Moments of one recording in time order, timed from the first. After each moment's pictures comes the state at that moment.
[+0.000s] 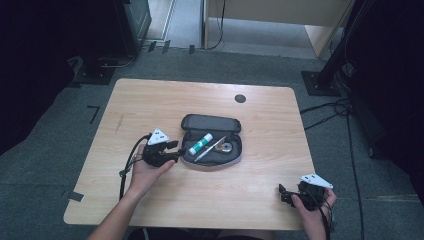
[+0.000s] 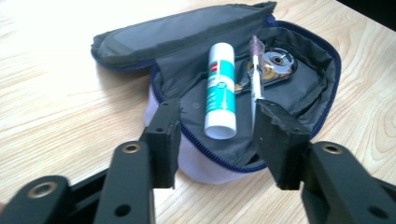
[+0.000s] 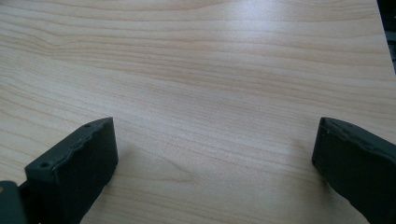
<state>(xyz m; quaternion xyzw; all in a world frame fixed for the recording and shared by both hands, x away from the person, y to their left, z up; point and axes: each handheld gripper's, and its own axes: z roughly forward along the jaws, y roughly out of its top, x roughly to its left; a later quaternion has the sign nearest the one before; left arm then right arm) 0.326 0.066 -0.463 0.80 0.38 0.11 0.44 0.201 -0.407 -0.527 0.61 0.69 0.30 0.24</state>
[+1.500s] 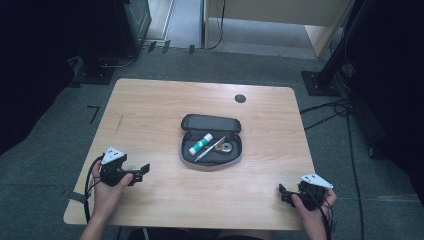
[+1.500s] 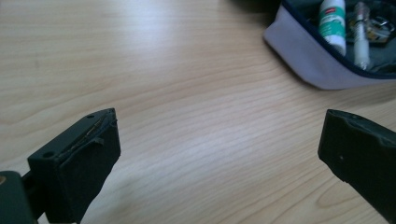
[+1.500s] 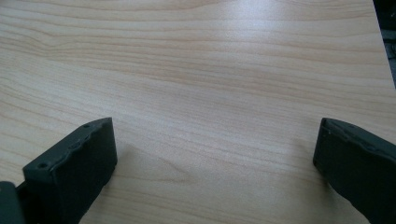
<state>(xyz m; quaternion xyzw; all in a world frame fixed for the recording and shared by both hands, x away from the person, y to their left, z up) 0.278 0.176 -0.492 0.74 0.51 0.15 0.41 0.201 -0.407 -0.527 0.62 0.69 0.30 0.24</state>
